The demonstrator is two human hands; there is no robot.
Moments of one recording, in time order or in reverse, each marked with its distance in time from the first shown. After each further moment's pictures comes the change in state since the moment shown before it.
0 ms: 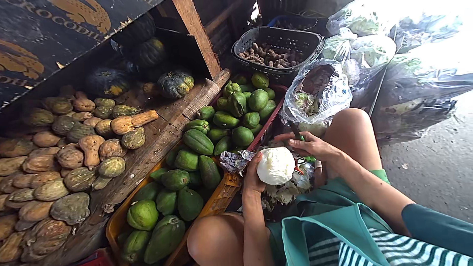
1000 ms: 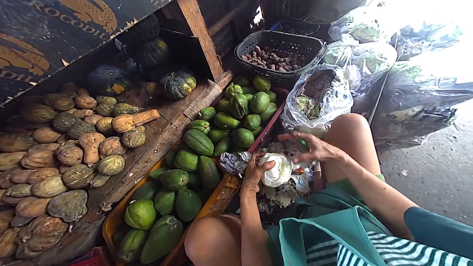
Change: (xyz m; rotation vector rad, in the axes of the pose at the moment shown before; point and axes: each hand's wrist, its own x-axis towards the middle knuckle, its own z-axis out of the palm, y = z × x) left_hand 0.017 -0.001 -0.020 0.559 0.020 0.056; right_hand 0.004 0.007 -0.025 -0.510 -0.067 -0.215
